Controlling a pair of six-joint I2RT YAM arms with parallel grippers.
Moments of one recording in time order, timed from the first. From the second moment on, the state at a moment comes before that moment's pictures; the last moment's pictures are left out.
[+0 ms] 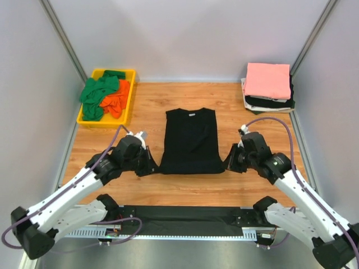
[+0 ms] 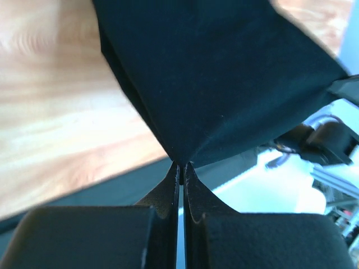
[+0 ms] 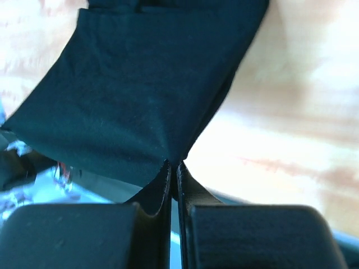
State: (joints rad) left arm -0.72 0.89 0.76 -0.69 0.16 -0.91; right arm 0.51 0.86 0.78 -0.78 -0.18 0.73
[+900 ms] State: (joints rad) left arm -0.46 1.41 1.37 -0.90 0.19 -0.70; right arm 0.37 1.38 1.29 -0.92 -0.05 0.64
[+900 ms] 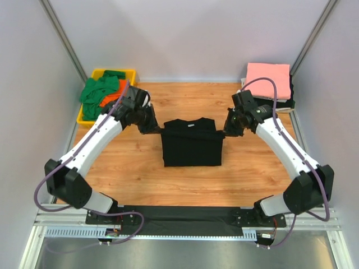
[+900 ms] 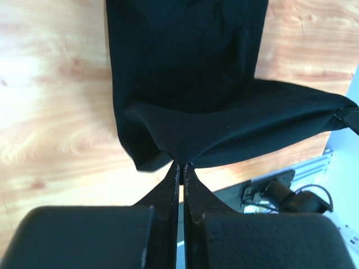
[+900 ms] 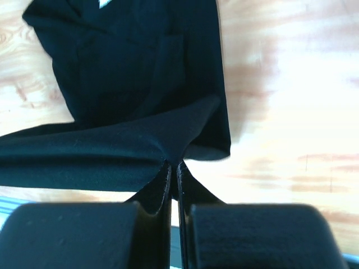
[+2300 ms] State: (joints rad) left arm -0.22 2.14 1.98 -0.91 0.35 -0.52; right arm 0.27 1.91 1.70 -0.81 -0.03 0.55
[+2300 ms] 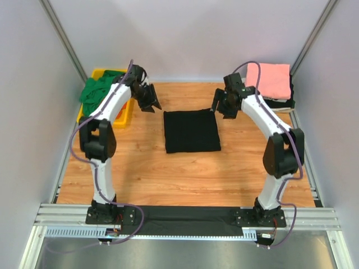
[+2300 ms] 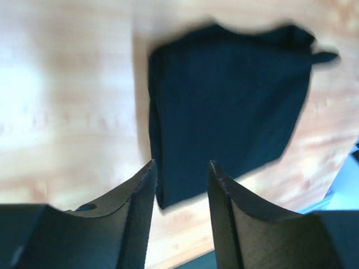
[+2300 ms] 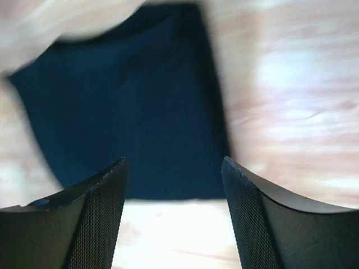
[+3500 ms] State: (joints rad) left arm -0.50 1.73 1.53 -0.96 -0.04 -0.40; right arm 0.41 1.49 1.09 -0.59 -0.14 0.61
